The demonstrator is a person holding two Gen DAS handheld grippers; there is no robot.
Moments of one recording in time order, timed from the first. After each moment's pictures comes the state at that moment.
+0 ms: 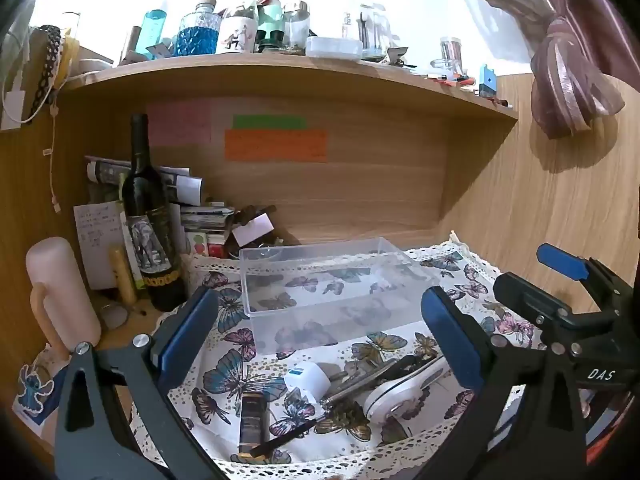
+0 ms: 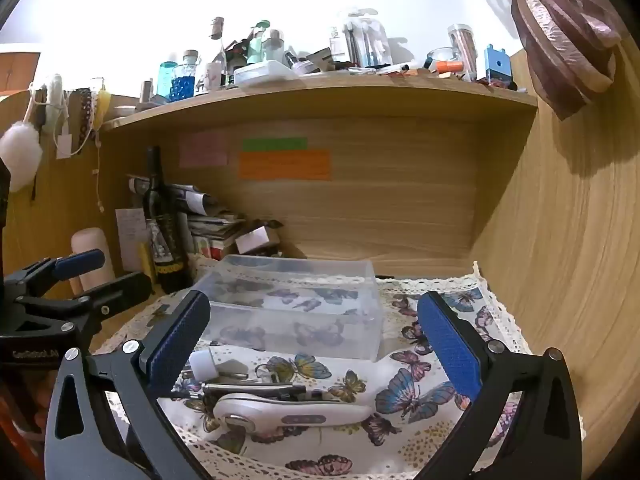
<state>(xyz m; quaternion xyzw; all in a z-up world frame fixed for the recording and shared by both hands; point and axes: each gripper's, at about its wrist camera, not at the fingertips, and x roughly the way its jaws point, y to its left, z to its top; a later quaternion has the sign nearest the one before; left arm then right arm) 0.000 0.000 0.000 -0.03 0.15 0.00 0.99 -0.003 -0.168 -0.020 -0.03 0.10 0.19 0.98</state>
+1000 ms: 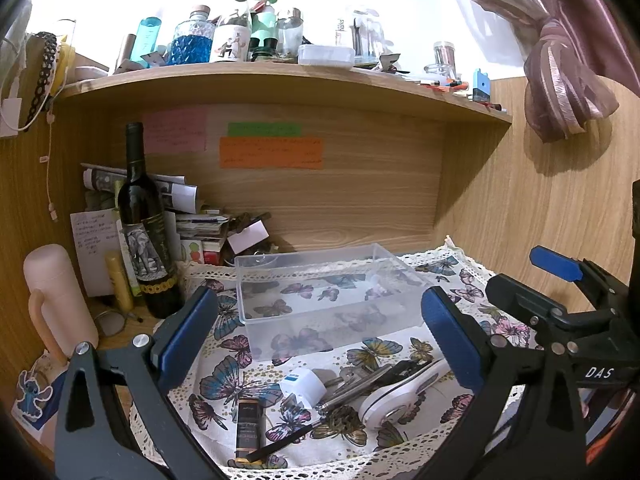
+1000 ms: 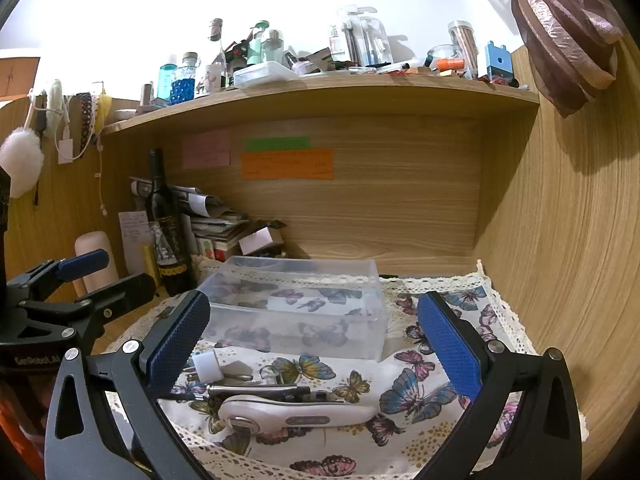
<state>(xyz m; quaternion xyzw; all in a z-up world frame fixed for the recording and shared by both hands) 0.000 -0.004 0.005 -0.03 0.14 0.00 0.99 -0.001 -0.168 -0.018 -0.02 0.10 0.19 0.98</state>
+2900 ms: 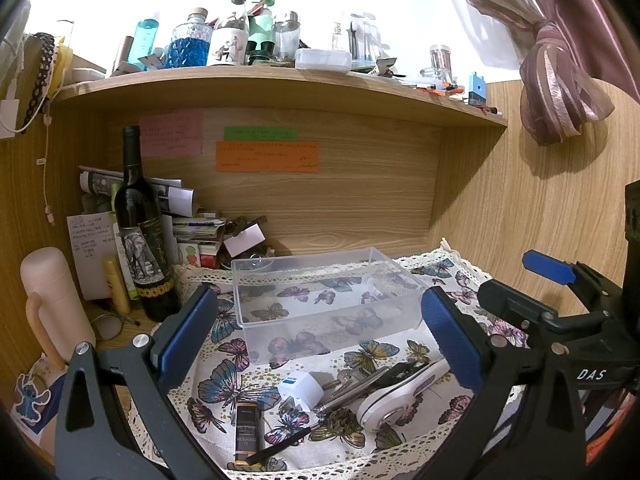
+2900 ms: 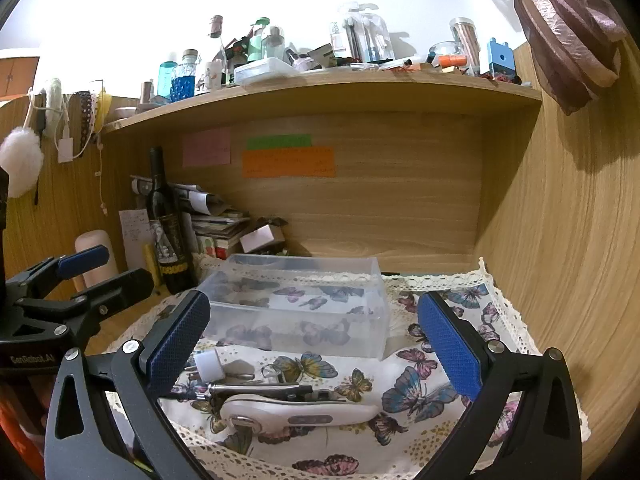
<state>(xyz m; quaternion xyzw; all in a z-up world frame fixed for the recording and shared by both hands) 0.000 -0.005 0.007 -0.03 0.14 0.00 0.99 0.001 -0.165 -0.018 -0.02 0.11 0.19 0.98</state>
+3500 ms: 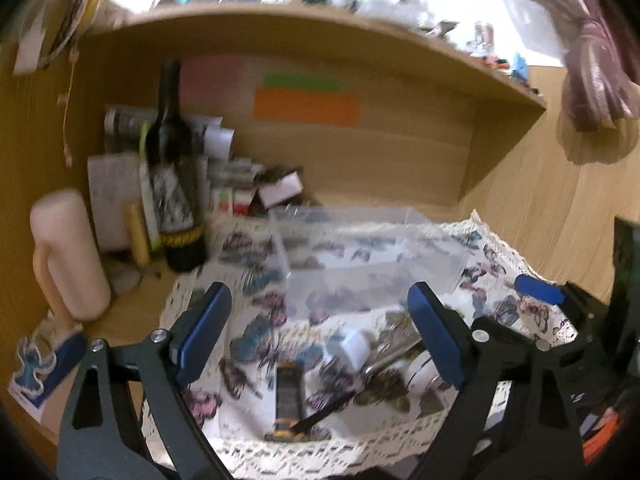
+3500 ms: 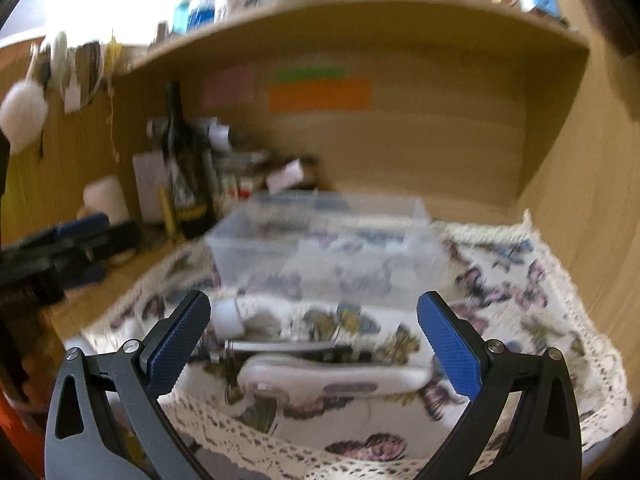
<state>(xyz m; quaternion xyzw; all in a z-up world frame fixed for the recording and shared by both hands) 0.004 0.044 -0.028 -0.07 0.21 0.03 0.97 0.030 -0.131 -0.072 -0.05 0.20 0.24 0.95</state>
